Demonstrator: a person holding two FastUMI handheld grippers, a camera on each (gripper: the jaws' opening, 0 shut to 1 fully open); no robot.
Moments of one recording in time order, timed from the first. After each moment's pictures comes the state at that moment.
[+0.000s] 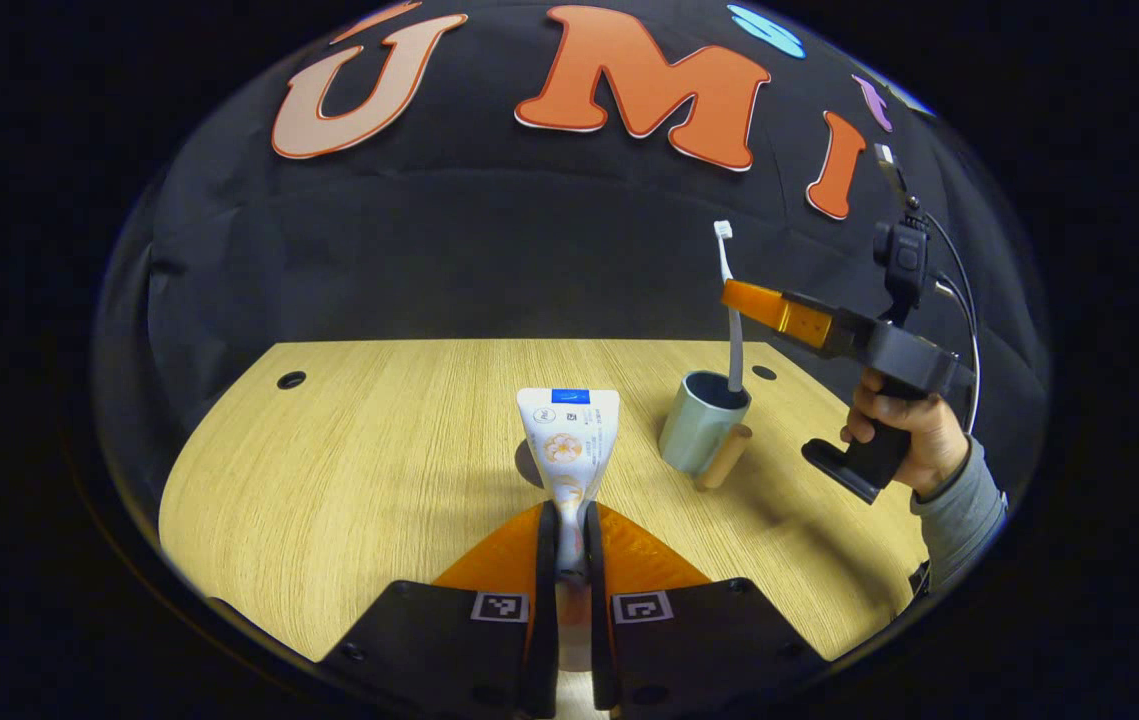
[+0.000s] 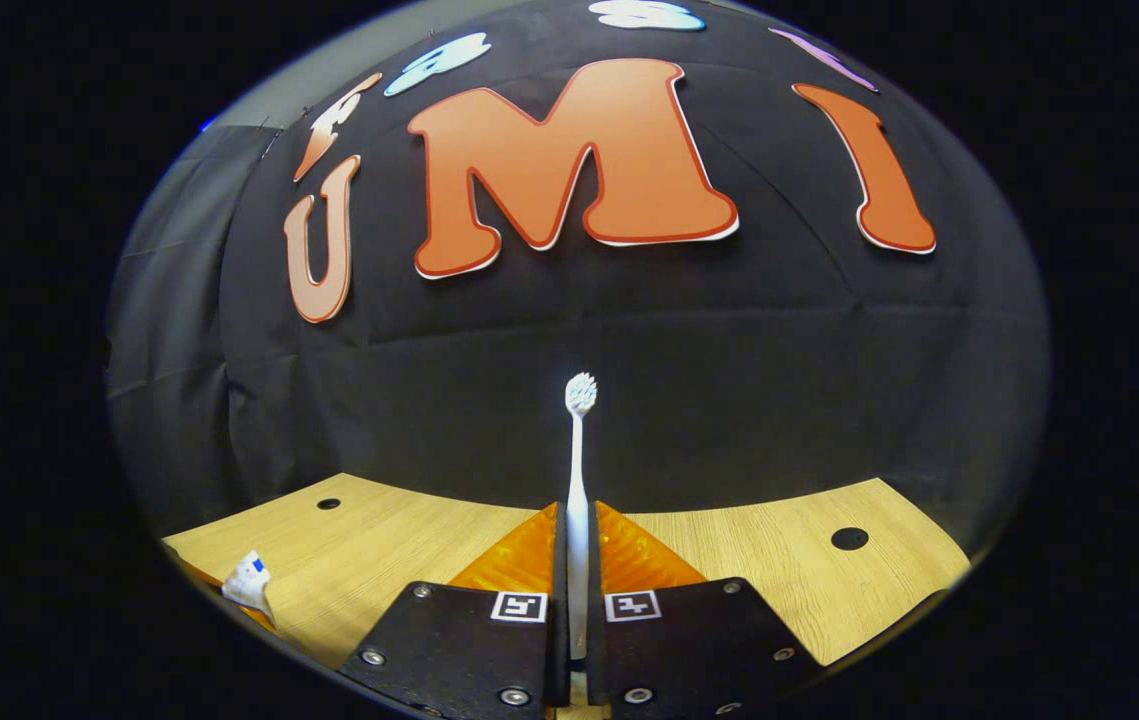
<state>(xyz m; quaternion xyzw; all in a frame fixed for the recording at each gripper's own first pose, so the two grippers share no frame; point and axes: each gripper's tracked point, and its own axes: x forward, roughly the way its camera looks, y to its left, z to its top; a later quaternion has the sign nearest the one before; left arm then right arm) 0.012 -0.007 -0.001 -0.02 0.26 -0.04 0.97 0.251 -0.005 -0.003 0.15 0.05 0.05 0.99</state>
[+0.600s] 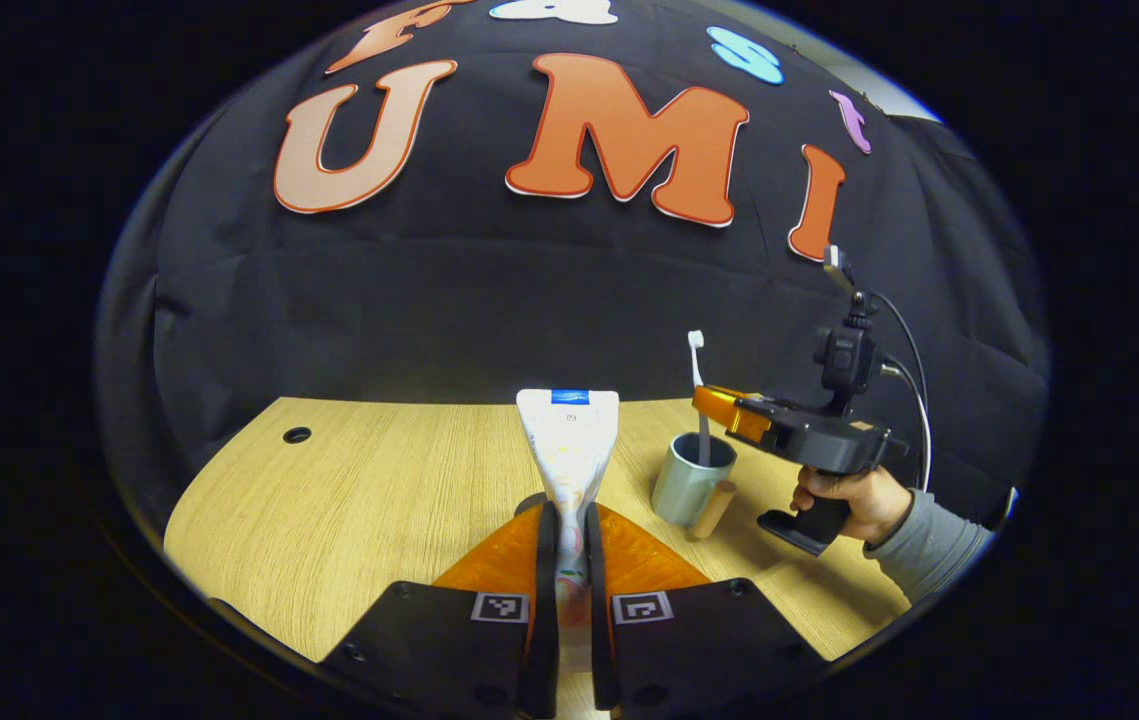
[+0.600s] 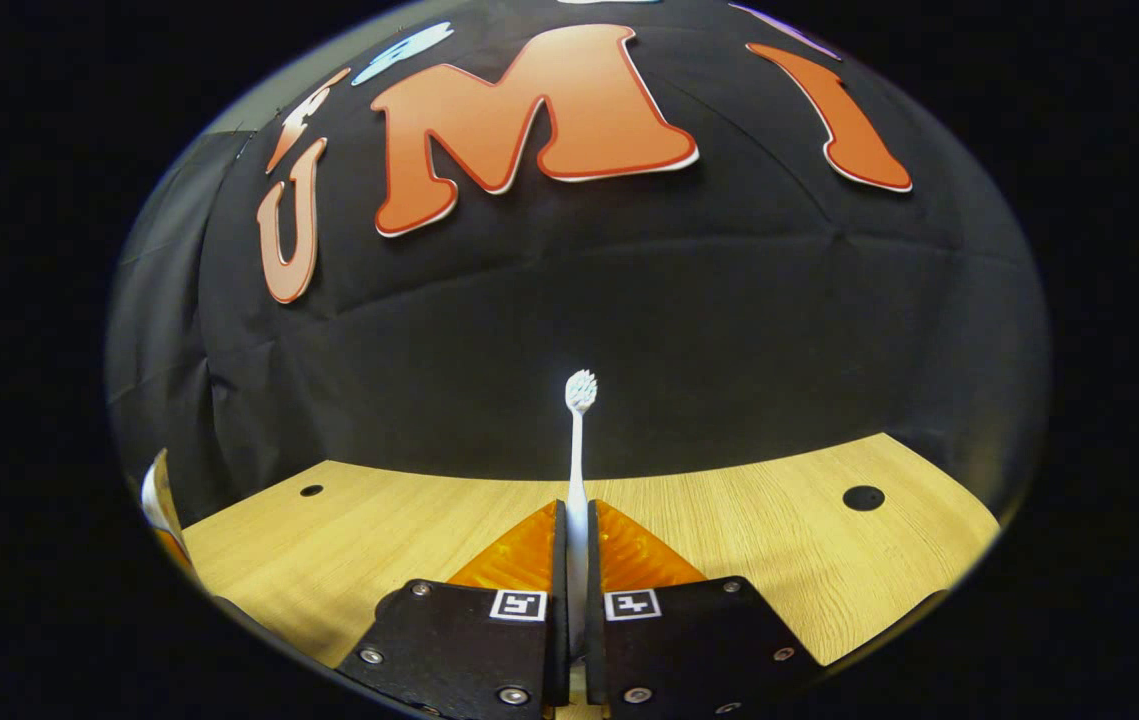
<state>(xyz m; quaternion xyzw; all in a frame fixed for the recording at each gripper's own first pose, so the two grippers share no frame) 0.000 -0.001 0.103 -0.02 0.16 -0.04 0.99 0.264 -0.007 -0.066 0.18 0.10 0.04 0.98</state>
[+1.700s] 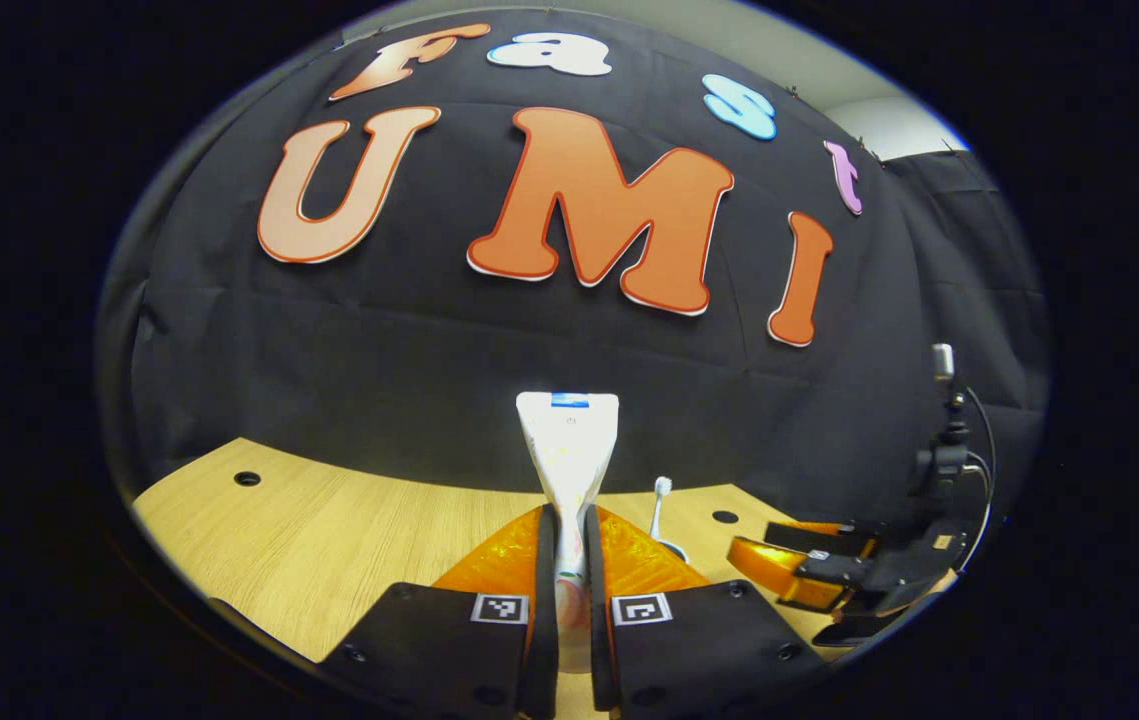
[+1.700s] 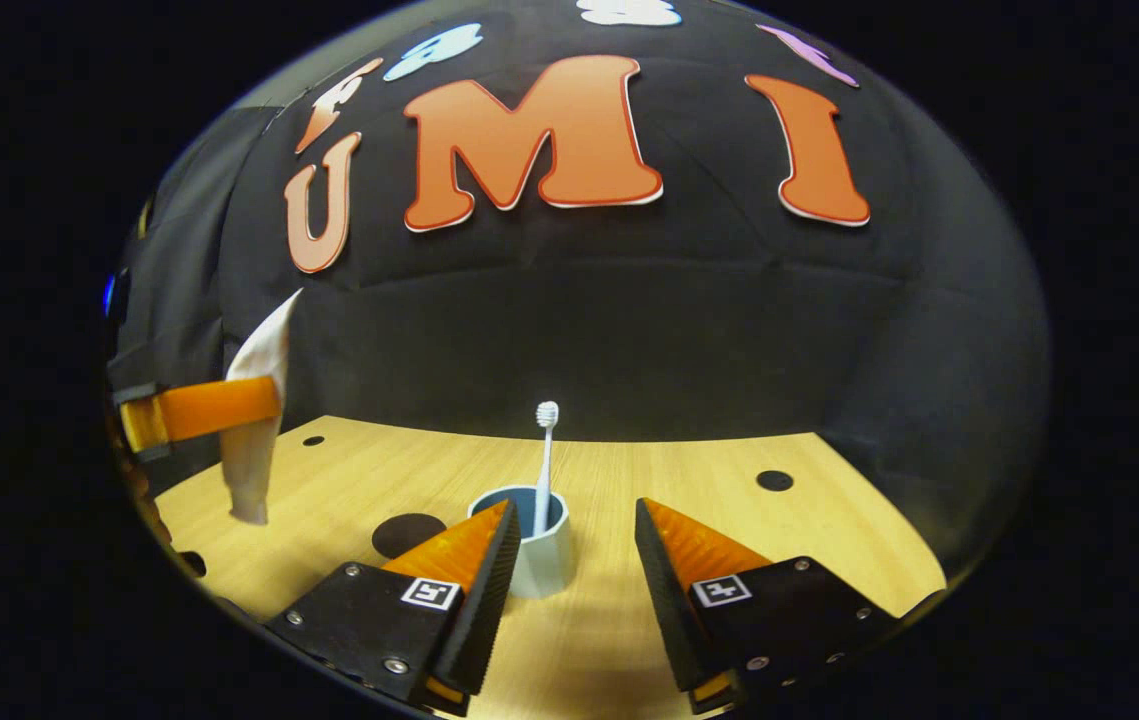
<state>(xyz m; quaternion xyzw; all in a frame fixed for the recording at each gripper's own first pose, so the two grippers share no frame) 0.082 -0.075 0.167 -0.05 0.02 -0.07 1.00 0.134 -0.058 -0.053 0.11 0.12 0.02 0.99</state>
